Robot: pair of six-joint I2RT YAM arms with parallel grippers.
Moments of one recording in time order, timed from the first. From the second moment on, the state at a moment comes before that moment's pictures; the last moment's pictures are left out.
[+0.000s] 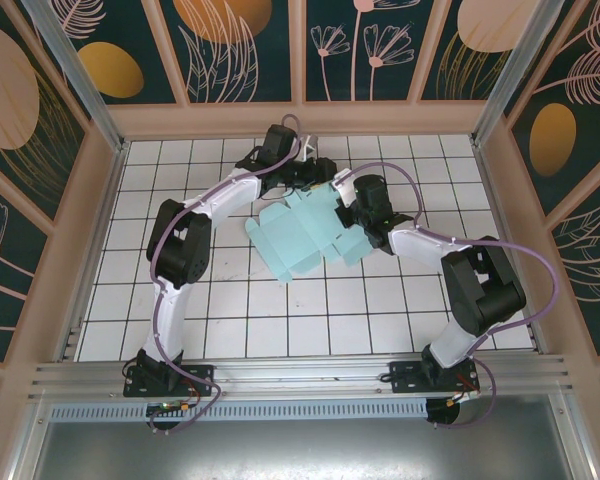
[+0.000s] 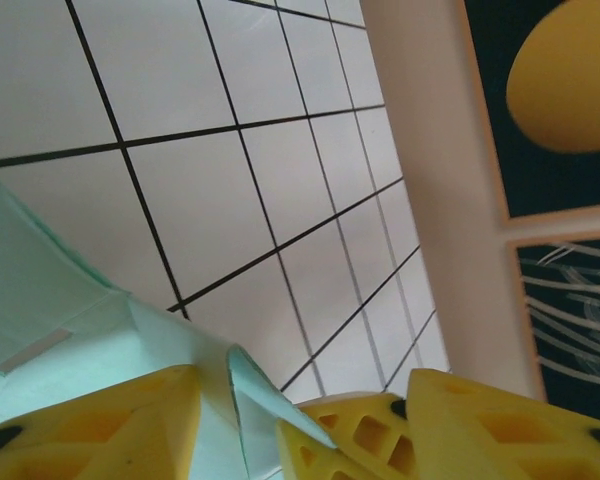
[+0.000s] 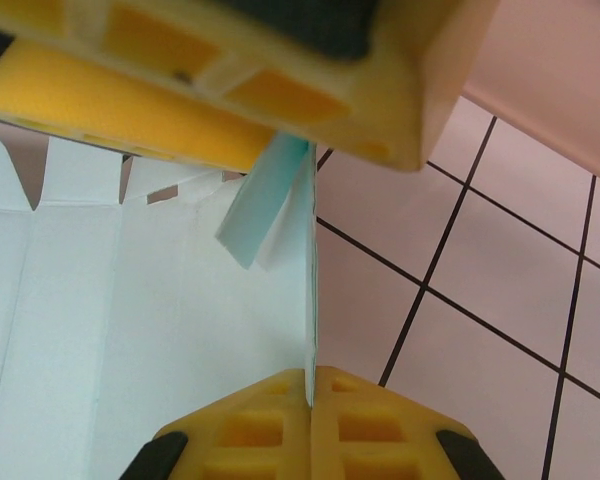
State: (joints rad) left arm -0.52 2.20 1.81 -0.21 0.65 -0.76; right arm 0.49 1.64 0.93 0.16 0.07 -0.27
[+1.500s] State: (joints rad) left arm -0.51 2.06 1.57 0.02 0.59 -0.83; right arm 0.49 1.62 0.92 0.16 0.09 -0.27
